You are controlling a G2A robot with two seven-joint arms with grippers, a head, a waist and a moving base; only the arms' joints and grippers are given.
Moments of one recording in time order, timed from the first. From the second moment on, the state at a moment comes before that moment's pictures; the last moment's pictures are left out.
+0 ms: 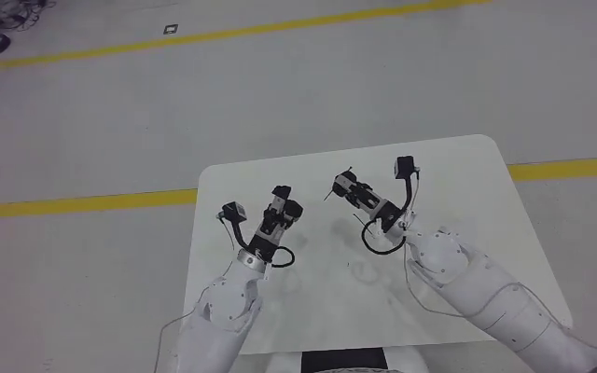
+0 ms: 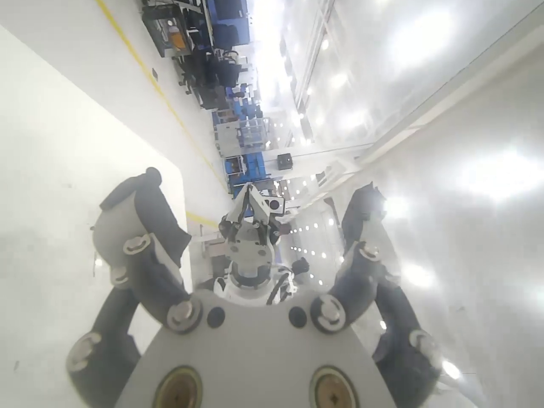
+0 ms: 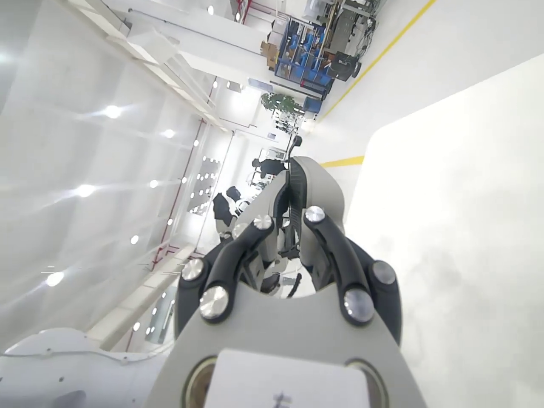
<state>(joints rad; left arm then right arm) 1.65 -1.22 -1.18 -1.78 -0.14 -0.34 -0.06 -1.24 -1.08 0.83 -1.58 0.23 -0.32 0.09</state>
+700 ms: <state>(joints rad) 1.61 -1.23 -1.09 -1.74 -0.08 -0.29 -0.08 -1.24 -1.11 0.80 -1.53 0.27 -0.34 0.12</state>
